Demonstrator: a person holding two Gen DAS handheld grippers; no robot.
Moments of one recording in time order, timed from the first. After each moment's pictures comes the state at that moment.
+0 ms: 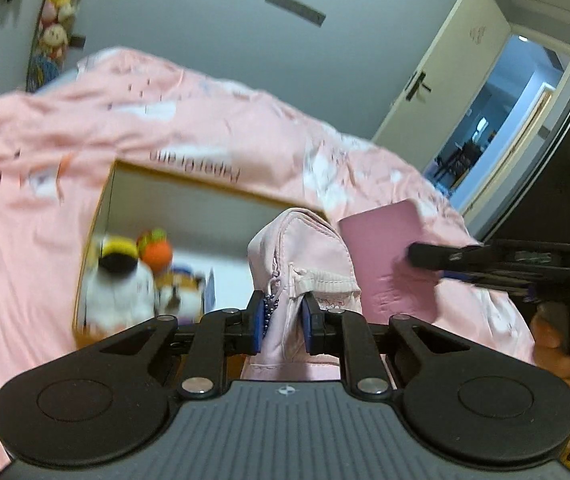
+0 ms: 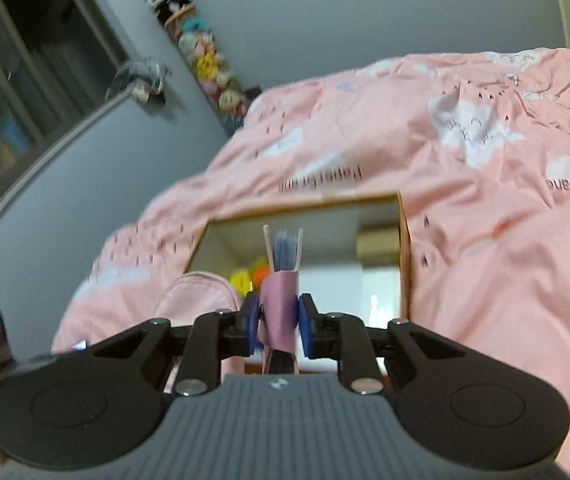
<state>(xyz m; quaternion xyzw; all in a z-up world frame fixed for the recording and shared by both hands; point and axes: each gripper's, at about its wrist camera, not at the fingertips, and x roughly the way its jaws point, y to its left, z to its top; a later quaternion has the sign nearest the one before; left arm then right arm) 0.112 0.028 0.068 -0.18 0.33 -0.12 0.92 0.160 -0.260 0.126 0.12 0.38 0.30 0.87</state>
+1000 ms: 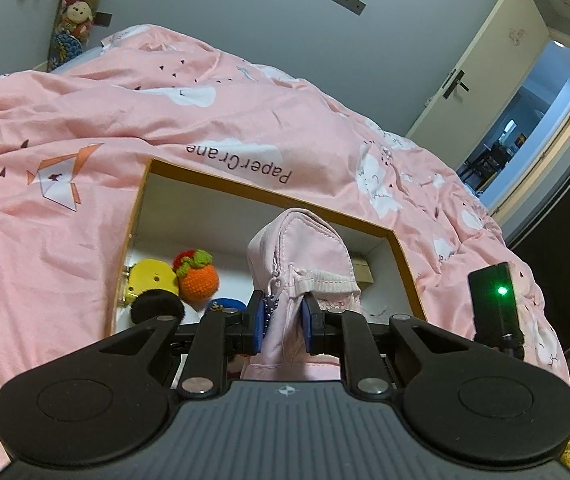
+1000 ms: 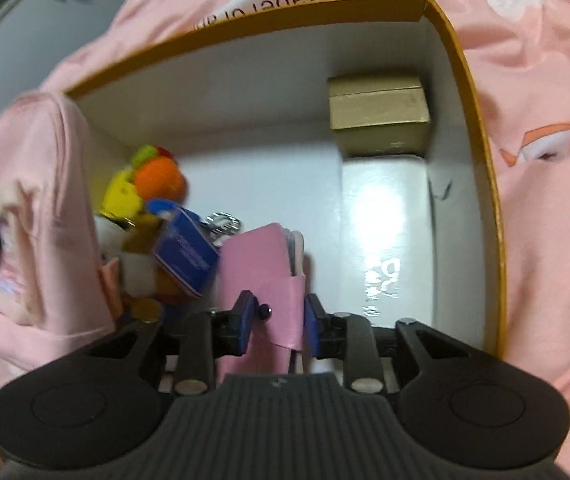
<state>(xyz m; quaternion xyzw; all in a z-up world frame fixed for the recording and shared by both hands) 0.178 0.068 0.036 -0.20 0.37 -0.09 0.90 0.257 -0.164 -0.024 0.01 0.57 0.23 0.79</state>
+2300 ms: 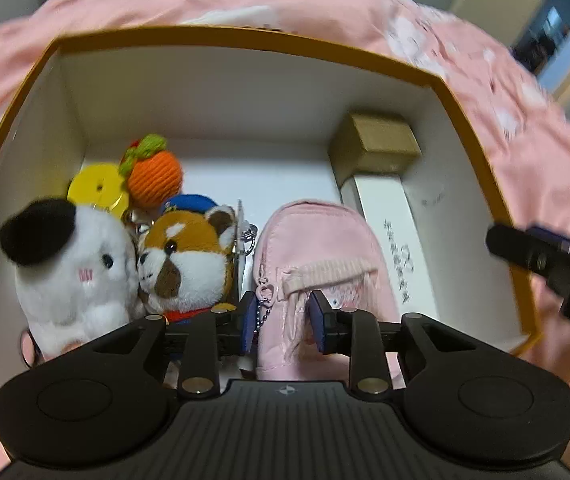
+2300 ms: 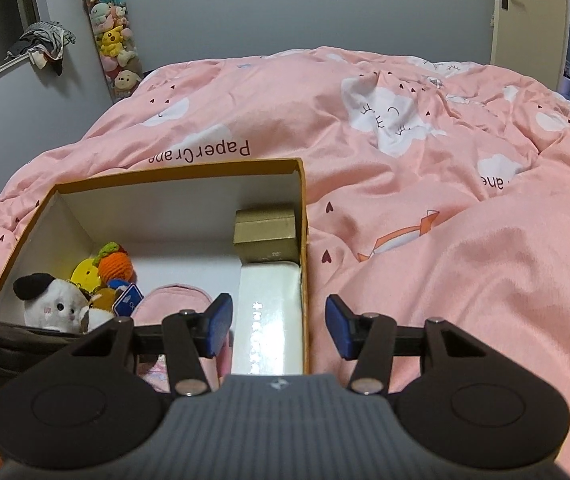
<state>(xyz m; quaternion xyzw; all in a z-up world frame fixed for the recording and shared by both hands) 0.227 -0.019 -0.038 -0.07 0.51 -0.05 0.85 0.191 -0.227 0.038 0.00 0.38 0.15 0.91</state>
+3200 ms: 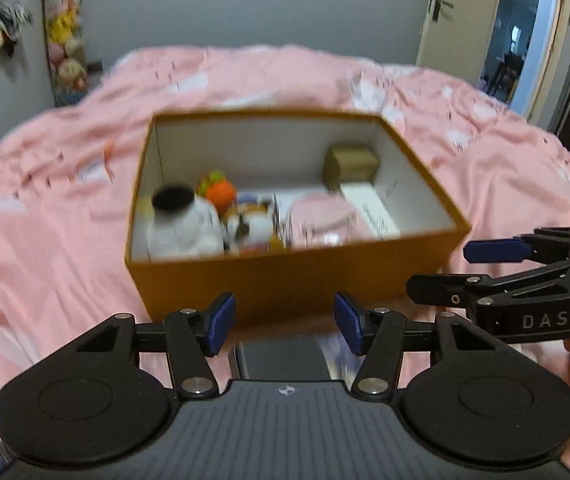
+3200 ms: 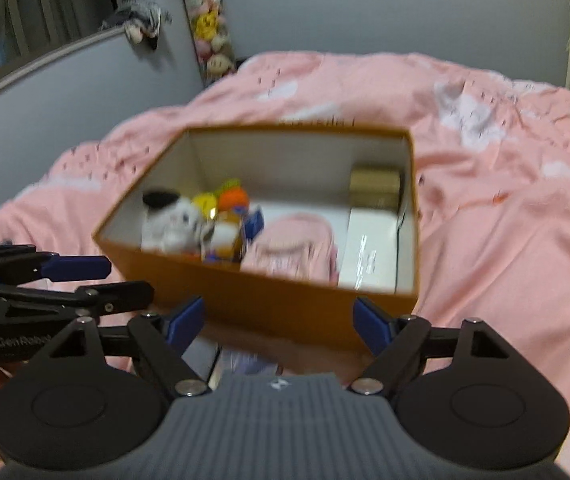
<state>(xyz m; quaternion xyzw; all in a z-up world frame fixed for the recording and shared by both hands) 0.079 0.007 0.012 -0.02 0.40 -0.06 0.92 0.094 -0.212 0.027 -0.03 0.37 0.28 0.88</state>
